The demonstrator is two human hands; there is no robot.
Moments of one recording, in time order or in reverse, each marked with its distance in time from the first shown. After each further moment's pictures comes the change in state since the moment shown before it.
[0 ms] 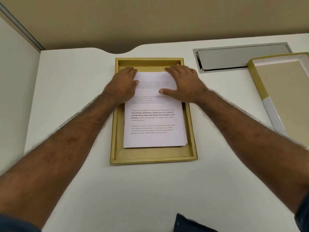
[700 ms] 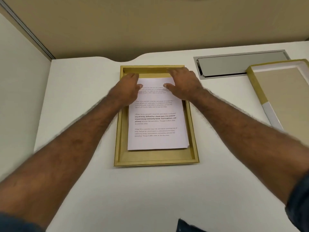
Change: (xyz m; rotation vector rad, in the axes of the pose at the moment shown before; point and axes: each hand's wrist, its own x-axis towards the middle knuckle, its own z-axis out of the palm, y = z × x) left_hand -0.006 0.015 -0.022 -0.031 -0.023 -0.042; right_hand 0.023 -0.013 -0.011 -0.074 0.056 0.080
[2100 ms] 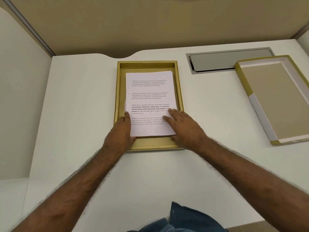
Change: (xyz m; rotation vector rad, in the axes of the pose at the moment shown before) left_hand -0.178 0.013 0.071 0.045 -0.118 -0.174; right_hand -0.195 -0.024 0.043 -0.054 -0.199 -0.186
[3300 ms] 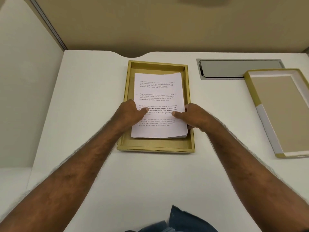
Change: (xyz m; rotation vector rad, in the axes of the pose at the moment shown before) left_hand 0.061 0.008 -0.047 -0.437 -0.008 -0.190; right_hand 0.057 0.022 -0.044 0.863 -0.167 0.566
